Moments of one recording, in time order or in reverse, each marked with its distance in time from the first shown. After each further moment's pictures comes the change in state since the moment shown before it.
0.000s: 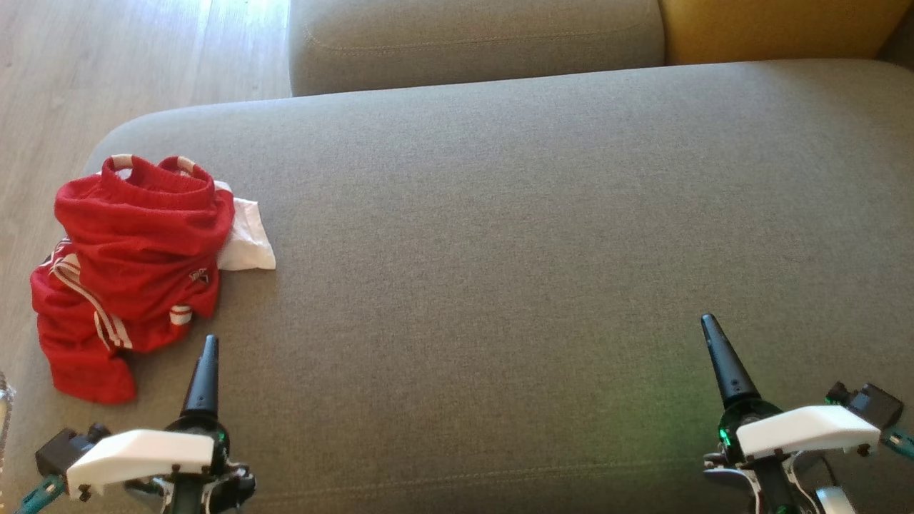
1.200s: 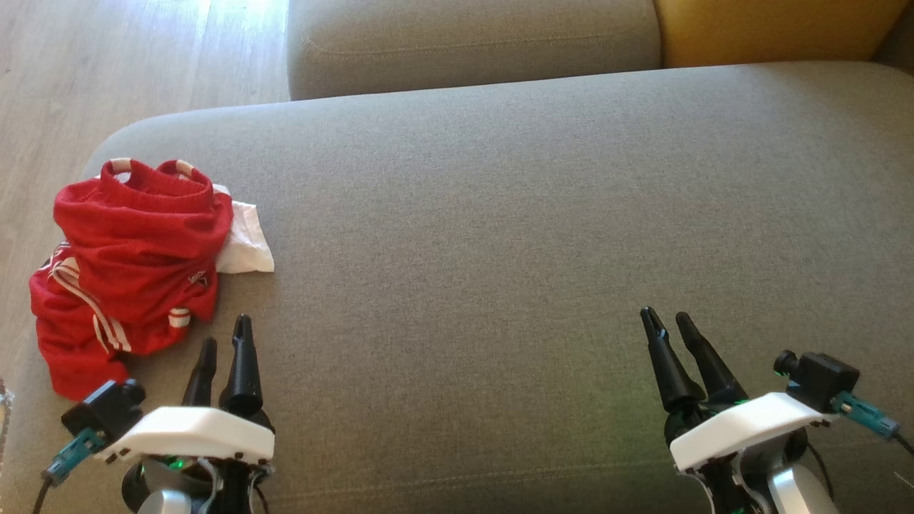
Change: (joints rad) left arm 0.009 0.018 -0.107 -0.116 0.505 0.124 -0.098; right arm 0.000 -0.001 0.105 -0.086 -0.523 0.000 -0.100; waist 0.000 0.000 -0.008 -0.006
